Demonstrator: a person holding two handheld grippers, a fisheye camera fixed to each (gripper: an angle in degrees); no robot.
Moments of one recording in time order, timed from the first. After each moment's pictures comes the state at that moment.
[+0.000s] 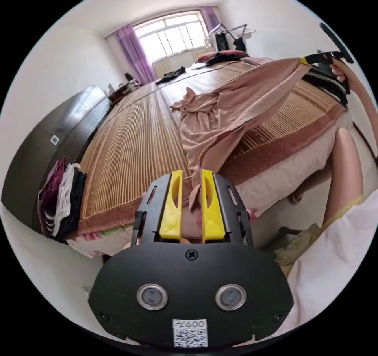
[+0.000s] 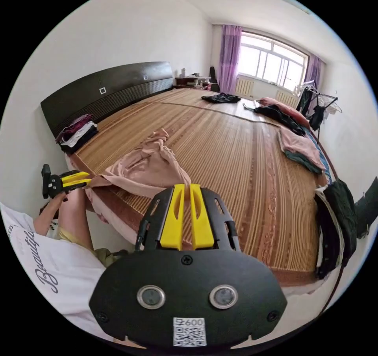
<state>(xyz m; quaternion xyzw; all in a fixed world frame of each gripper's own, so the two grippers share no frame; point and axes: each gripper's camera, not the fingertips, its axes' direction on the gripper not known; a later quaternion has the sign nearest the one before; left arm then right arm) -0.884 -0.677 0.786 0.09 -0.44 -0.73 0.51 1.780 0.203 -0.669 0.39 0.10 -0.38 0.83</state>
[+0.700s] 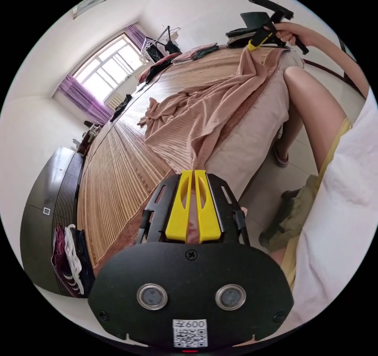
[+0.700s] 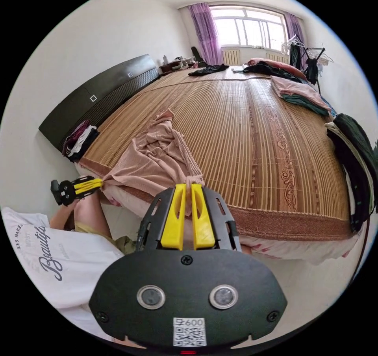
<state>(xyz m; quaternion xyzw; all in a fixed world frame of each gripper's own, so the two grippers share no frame) -0.892 -0.766 0.813 0.07 -0.46 -0.61 0.65 1.847 0.222 -0.613 0.33 0.08 -0.37 0.86</state>
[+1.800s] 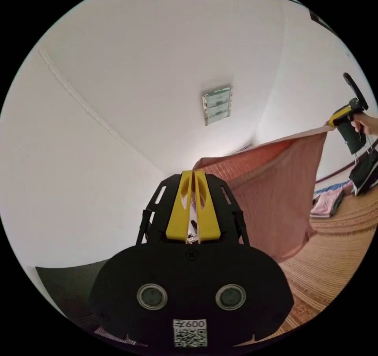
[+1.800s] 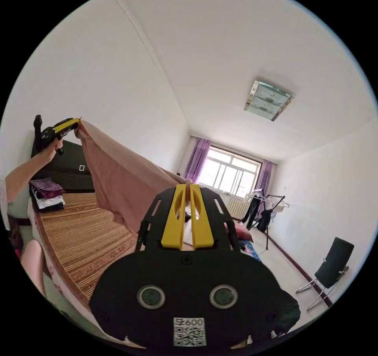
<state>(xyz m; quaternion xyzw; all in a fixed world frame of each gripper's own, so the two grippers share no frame) -0.665 -0.655 0.373 0.15 -0.86 -0.39 0.28 1.747 0.436 -0.947 0.72 0.08 -0.45 0.53</state>
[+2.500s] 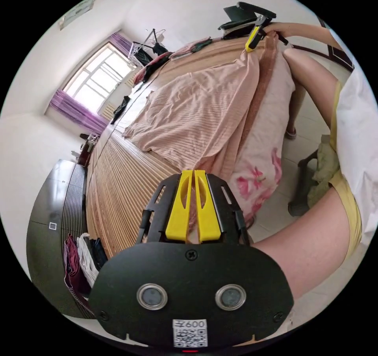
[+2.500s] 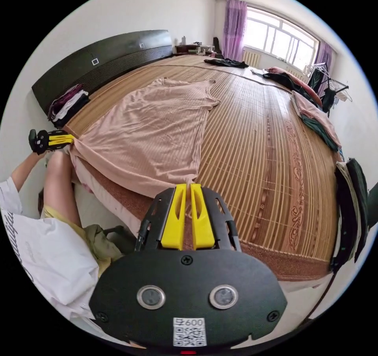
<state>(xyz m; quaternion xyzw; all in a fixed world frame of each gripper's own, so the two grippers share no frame) -0.795 -0.587 0.841 0.03 -0.45 -0.55 0.70 1.839 0.178 -0.598 0.31 0.15 -0.43 0.83</state>
